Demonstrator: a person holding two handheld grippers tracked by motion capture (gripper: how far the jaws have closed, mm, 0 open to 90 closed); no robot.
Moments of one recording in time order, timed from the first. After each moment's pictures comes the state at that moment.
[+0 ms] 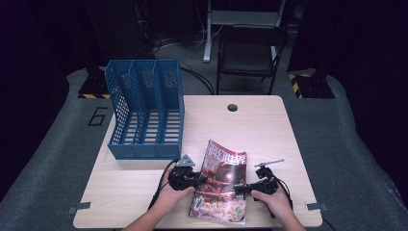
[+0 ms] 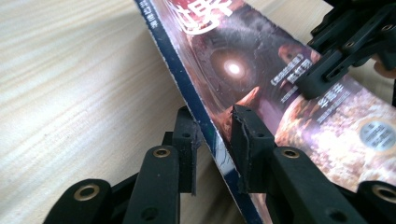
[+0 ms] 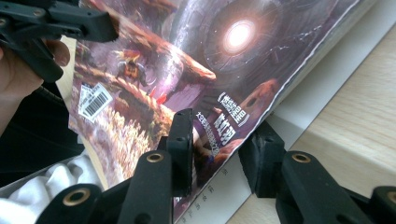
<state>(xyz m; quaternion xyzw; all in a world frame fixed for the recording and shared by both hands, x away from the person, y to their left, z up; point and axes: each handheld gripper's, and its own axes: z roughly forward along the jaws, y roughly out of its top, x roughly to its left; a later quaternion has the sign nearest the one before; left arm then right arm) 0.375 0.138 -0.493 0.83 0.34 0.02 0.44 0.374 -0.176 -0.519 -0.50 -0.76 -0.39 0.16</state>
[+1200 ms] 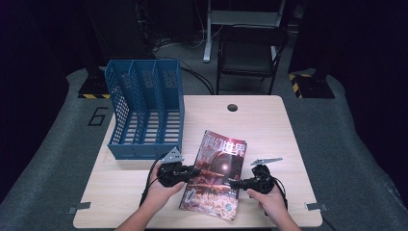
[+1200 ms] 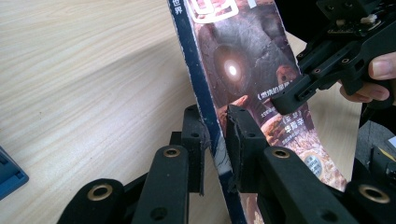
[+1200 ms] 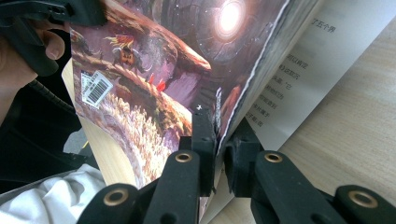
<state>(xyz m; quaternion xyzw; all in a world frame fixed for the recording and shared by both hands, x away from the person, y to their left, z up) 0.367 0.164 -0.453 0.81 0.33 0.05 0.49 0.366 -0.157 -0.495 -0.45 -0.77 -0.44 0.10</state>
